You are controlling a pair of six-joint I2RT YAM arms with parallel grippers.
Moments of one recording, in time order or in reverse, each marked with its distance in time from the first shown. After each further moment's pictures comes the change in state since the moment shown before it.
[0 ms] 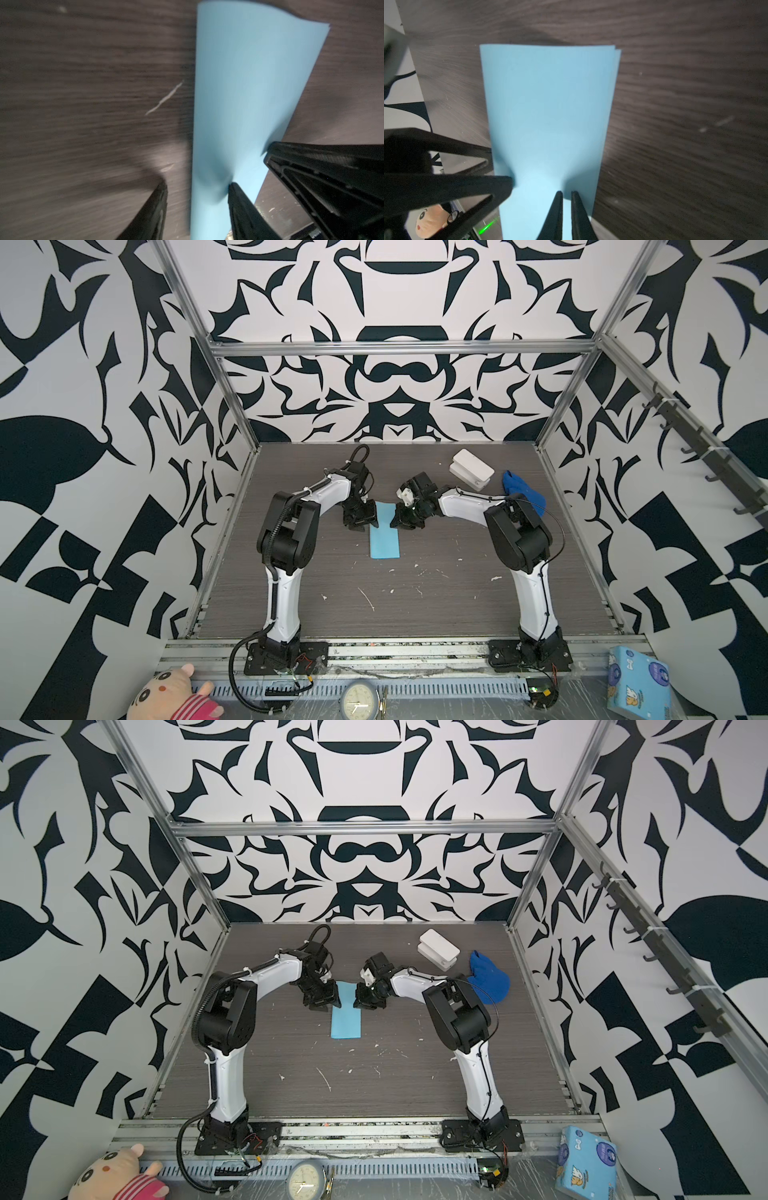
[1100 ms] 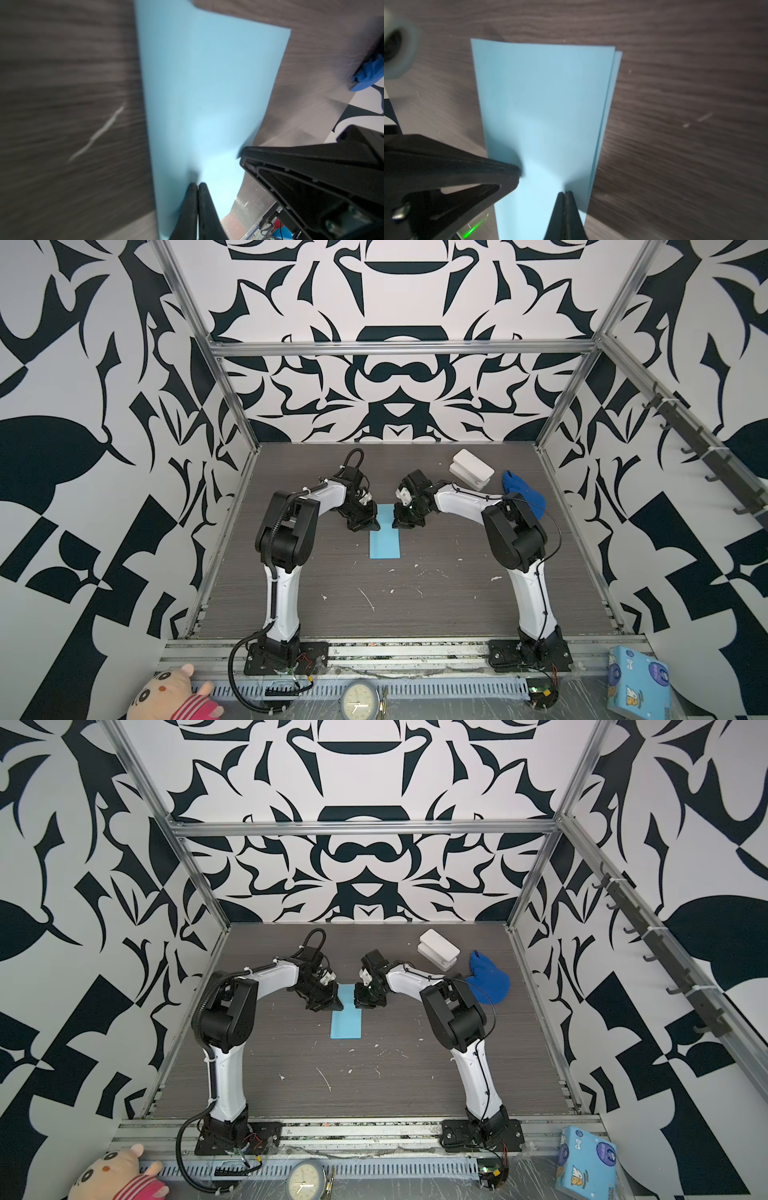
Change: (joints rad) left arm 0.033 0.026 -0.108 0.198 0.232 0.001; right arm 0.011 0.036 0.097 -0.143 0.070 -0.041
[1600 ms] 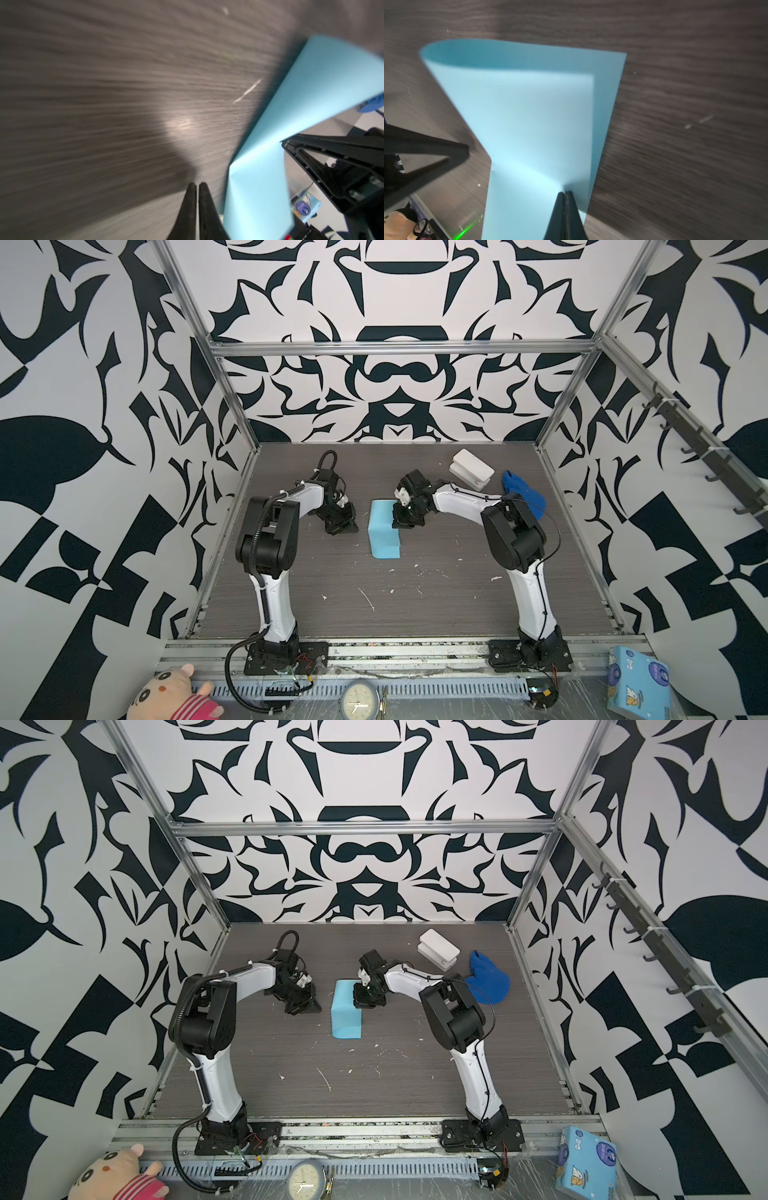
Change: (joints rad) left arm 0.136 -0.132 -0.125 -0.032 -0.044 0.026; right arm 0.009 0.002 0.015 -0.022 0.031 -0.026
